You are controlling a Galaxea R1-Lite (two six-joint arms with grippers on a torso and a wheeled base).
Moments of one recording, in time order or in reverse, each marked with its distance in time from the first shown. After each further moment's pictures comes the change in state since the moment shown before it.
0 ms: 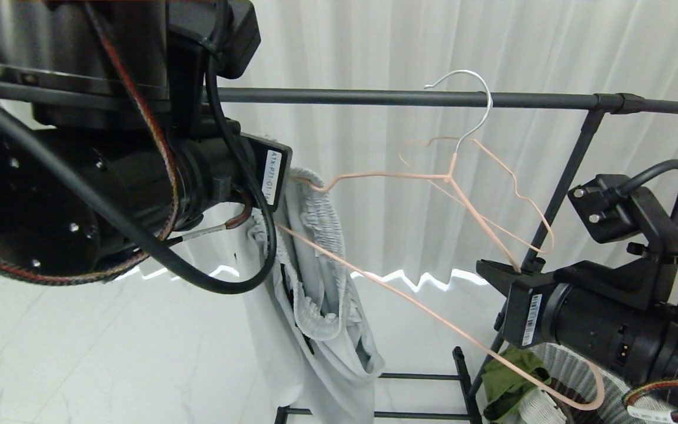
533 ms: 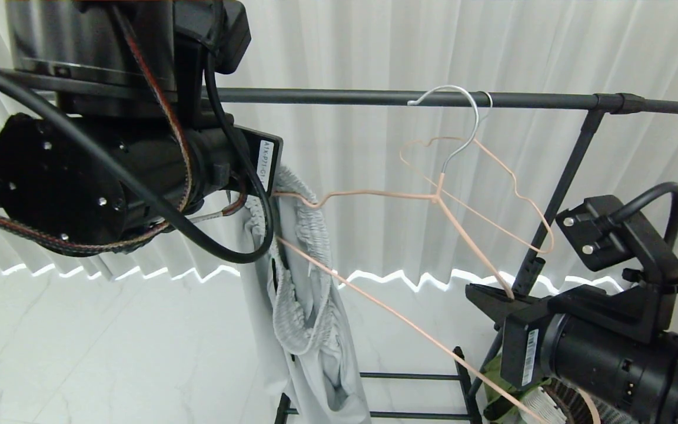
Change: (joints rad) left arm 0.073 0.023 -0.022 -0.014 0.000 0.007; right arm 0.073 -0.006 0.009 0.051 0.000 0.011
